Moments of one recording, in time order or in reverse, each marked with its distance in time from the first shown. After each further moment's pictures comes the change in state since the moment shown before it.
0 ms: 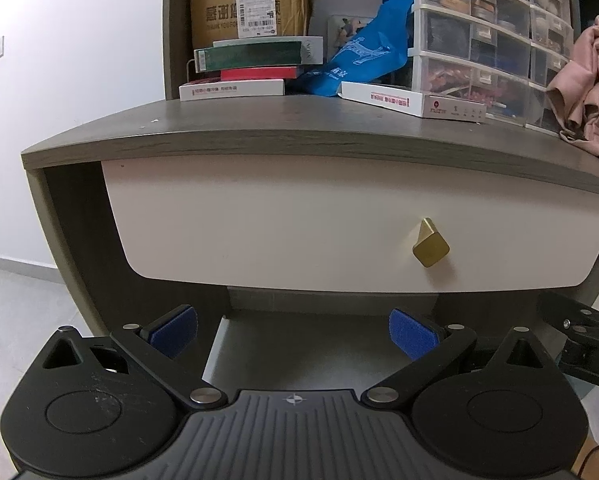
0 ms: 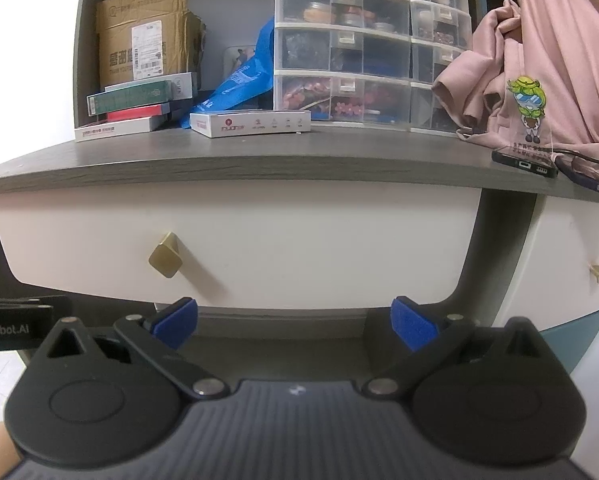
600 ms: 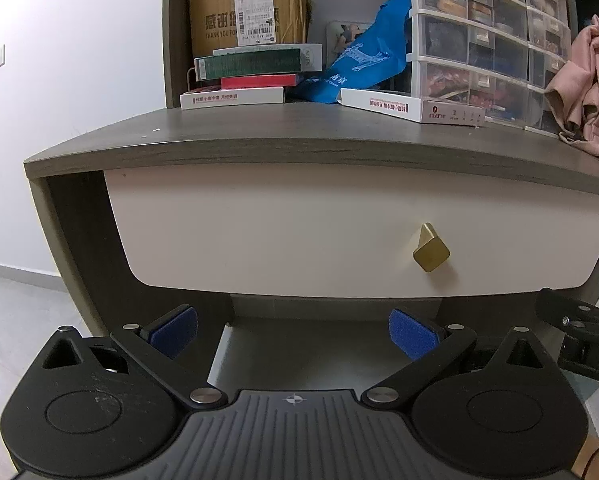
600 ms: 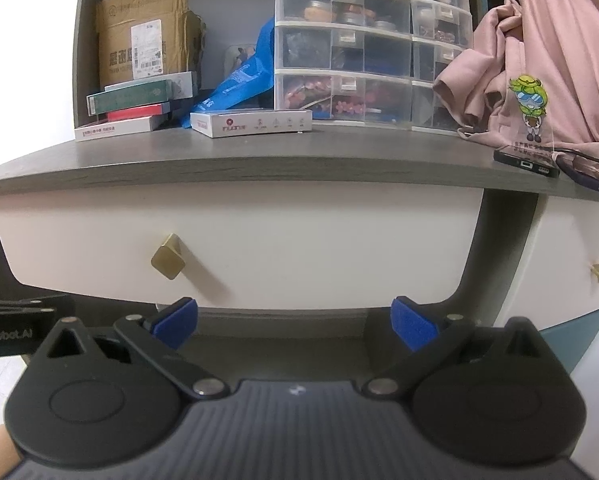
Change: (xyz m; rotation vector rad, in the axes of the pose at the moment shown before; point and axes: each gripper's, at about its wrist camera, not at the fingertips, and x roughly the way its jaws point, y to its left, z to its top) left arm 0.000 -0.001 -0.004 -0.008 -0.024 0.001; right arm 0.000 -0.001 0.003 0.007 0.009 -0.001
